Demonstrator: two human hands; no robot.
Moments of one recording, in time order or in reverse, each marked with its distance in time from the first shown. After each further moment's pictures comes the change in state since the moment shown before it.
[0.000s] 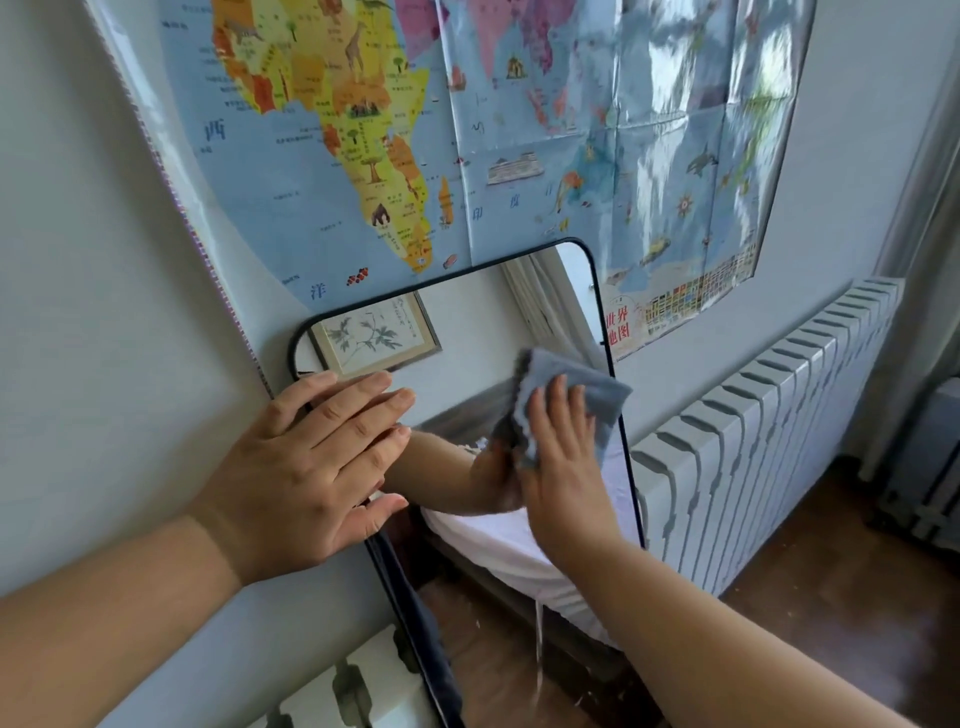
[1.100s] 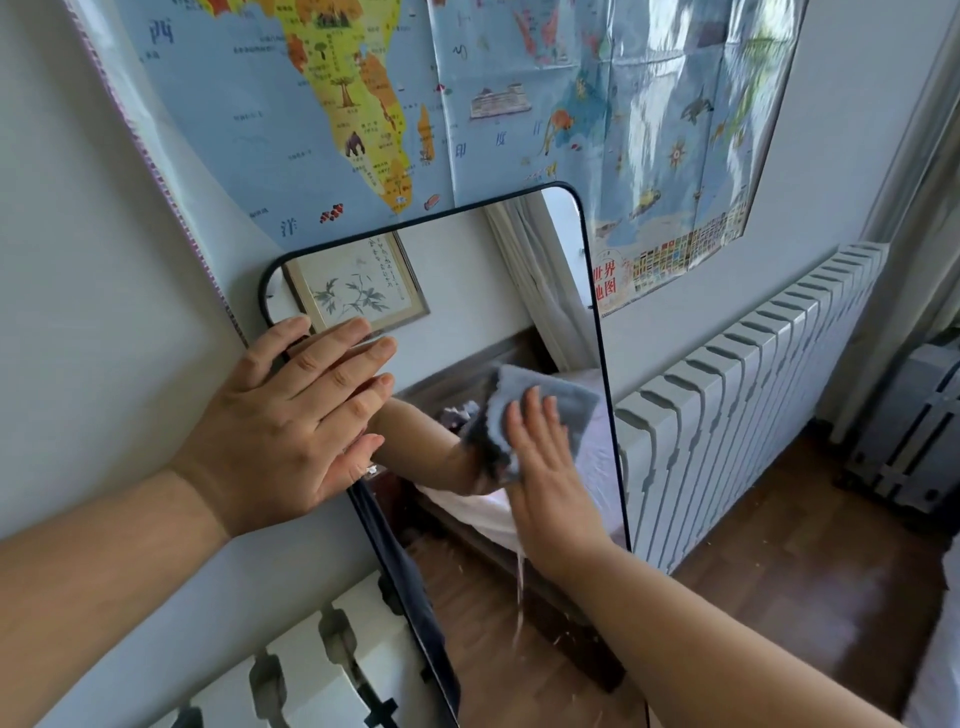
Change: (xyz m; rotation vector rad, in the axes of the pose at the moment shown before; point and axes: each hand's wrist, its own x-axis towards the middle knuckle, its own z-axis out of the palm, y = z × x) left_hand -0.012 0.008 0.017 -0.034 0.061 -0.042; right_hand -0.058 0.024 0.011 0.012 -0.228 -0.001
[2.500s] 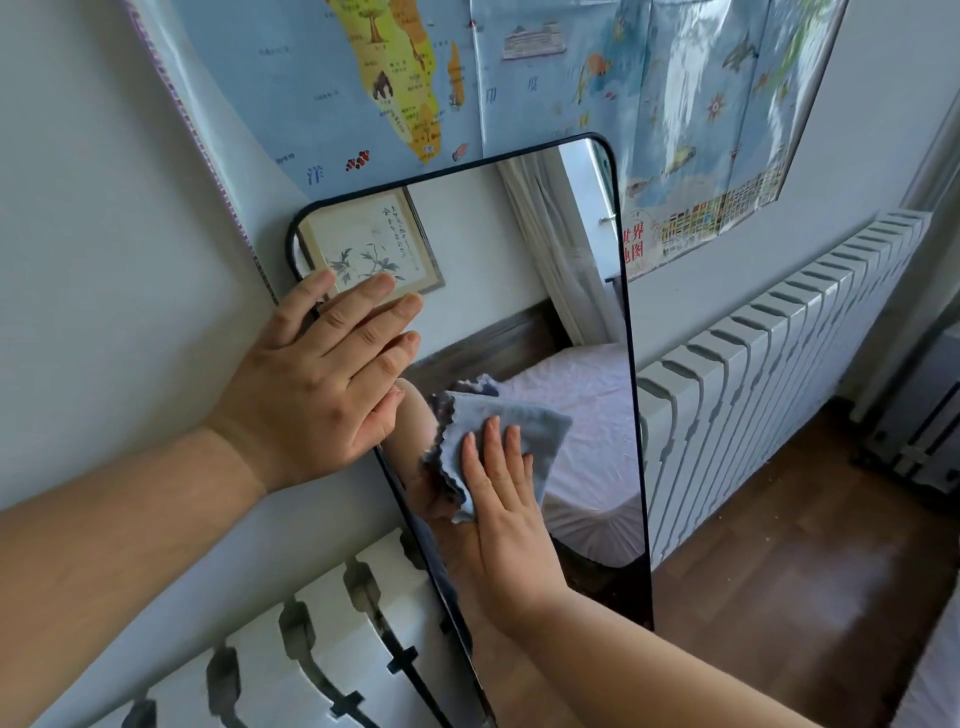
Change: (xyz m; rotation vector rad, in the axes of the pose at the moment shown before) left_hand 0.002 0.007 -0.004 0.023 0.013 -0.022; right_hand -0.059 -0.055 0.065 0.103 0.058 -0.073
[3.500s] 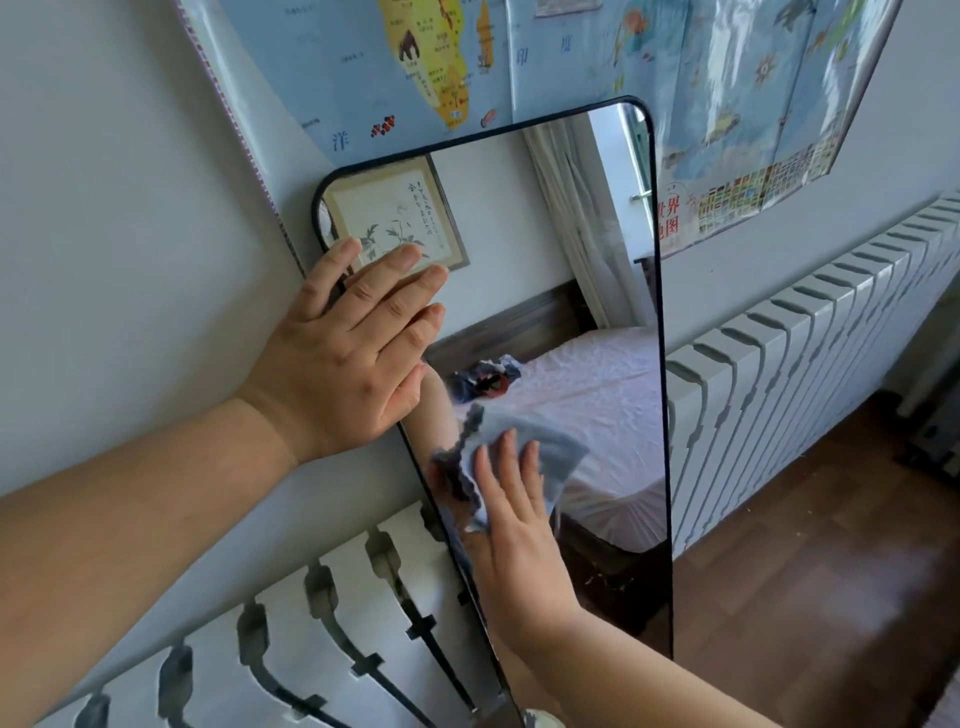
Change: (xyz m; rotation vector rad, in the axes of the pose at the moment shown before) left_hand 0.001 0.008 -0.005 0.045 -0.040 -0.022; right_hand -0.030 -0.014 0.006 0.149 -0.106 0.091
